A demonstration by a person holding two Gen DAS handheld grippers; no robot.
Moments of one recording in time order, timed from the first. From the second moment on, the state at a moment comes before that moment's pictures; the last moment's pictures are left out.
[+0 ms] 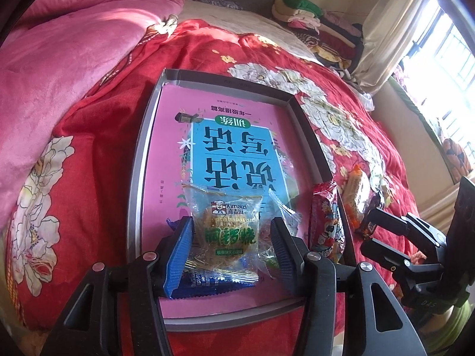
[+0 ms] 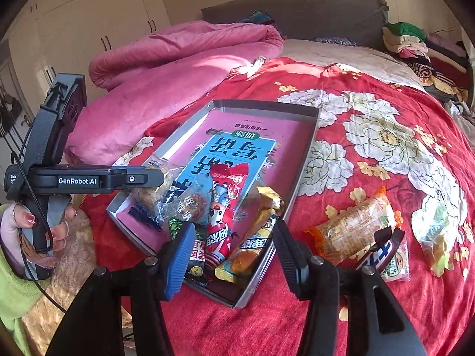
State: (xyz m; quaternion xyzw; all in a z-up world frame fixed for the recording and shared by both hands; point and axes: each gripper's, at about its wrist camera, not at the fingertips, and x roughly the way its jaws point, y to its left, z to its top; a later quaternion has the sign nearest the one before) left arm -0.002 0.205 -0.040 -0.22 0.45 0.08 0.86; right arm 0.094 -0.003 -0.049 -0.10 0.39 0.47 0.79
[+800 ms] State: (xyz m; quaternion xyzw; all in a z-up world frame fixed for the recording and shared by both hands) left arm -0.008 0.183 -0.009 -0.19 0.39 0.06 0.90; right arm 0.119 -0.056 -0.030 -0.05 0.37 0.40 0.83
